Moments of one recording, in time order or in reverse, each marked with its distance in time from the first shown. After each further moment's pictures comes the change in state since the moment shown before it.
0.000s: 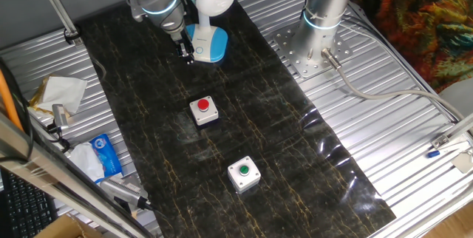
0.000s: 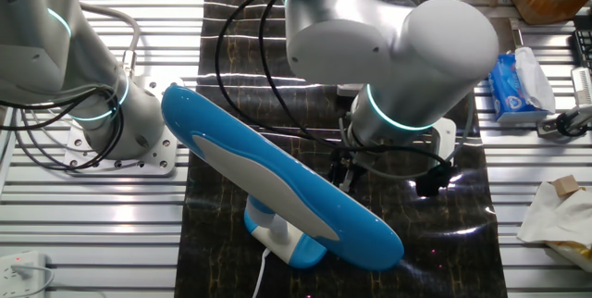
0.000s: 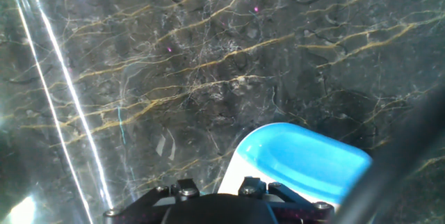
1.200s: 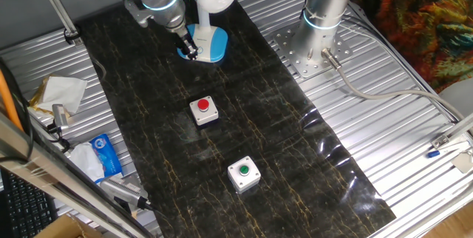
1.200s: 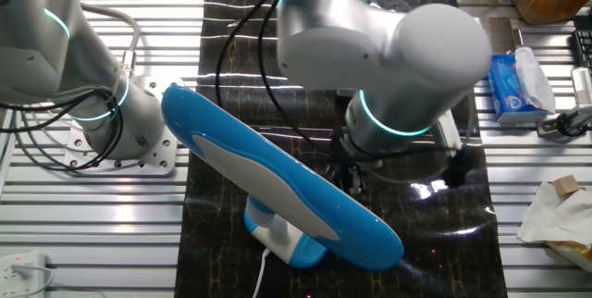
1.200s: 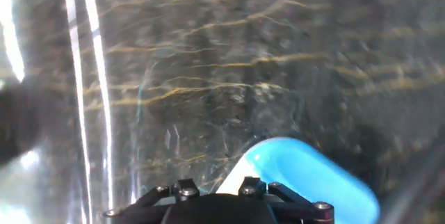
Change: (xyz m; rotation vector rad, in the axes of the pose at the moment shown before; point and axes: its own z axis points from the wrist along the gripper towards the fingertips) arm 0.000 0.000 -0.001 -0.004 -0.055 -0.584
